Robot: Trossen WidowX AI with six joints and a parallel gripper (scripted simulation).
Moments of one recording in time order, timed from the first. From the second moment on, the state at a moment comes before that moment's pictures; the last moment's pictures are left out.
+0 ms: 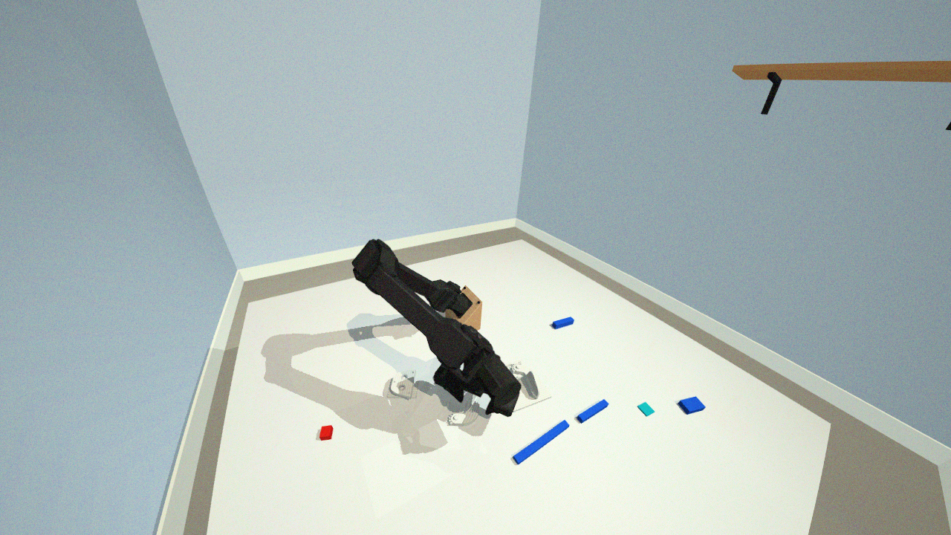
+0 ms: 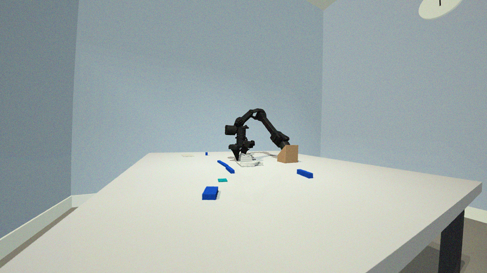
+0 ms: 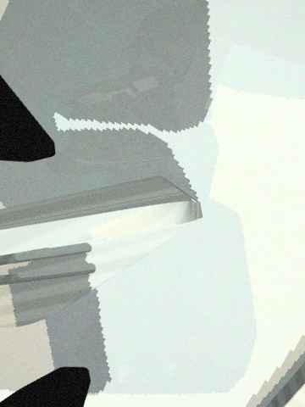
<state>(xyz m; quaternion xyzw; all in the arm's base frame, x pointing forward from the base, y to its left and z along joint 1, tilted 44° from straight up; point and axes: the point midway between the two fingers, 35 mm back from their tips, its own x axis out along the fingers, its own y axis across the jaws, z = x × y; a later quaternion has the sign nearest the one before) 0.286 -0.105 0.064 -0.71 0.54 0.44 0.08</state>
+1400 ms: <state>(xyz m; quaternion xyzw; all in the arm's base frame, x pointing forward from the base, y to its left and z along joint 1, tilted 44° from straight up) 0.286 -0.064 0.104 -0.71 0.54 0.45 0.08</state>
